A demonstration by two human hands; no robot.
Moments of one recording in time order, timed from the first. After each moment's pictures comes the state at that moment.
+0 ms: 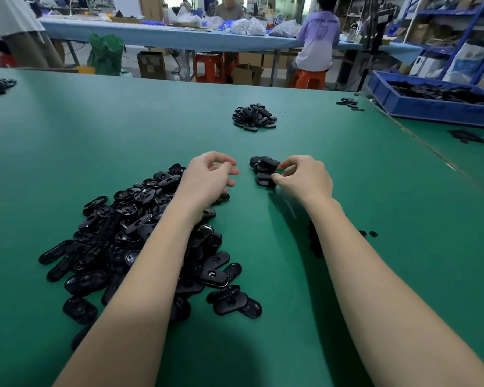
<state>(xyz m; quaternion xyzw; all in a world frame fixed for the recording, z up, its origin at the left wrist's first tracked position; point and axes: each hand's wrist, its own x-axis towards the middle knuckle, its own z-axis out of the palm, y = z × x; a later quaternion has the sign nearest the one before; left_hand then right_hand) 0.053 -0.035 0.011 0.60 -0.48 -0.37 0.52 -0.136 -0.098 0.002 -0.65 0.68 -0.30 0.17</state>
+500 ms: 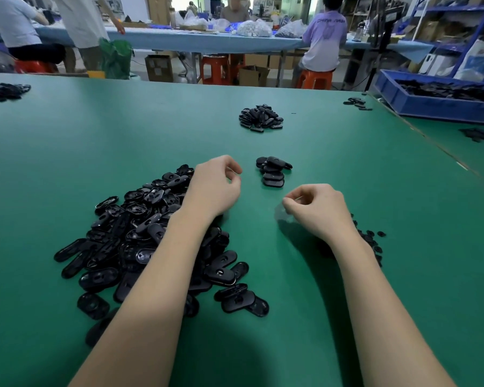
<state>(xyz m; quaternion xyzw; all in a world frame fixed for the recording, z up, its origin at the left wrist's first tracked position) 0.052 -0.025 0.015 0.68 -0.63 -0.13 0.35 -0.154 -0.034 -0.010 -0.66 0.64 -0.30 0.25</state>
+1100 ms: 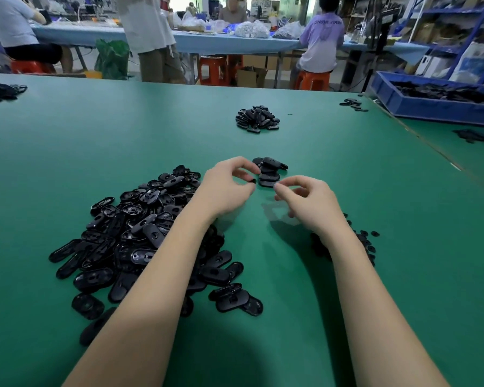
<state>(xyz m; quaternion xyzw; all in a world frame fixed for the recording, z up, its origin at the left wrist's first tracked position) 0.035 -0.022 0.019 0.62 -0.62 -0.27 0.39 -0.147 -0.029 0.002 -0.62 0.58 -0.39 0.35</state>
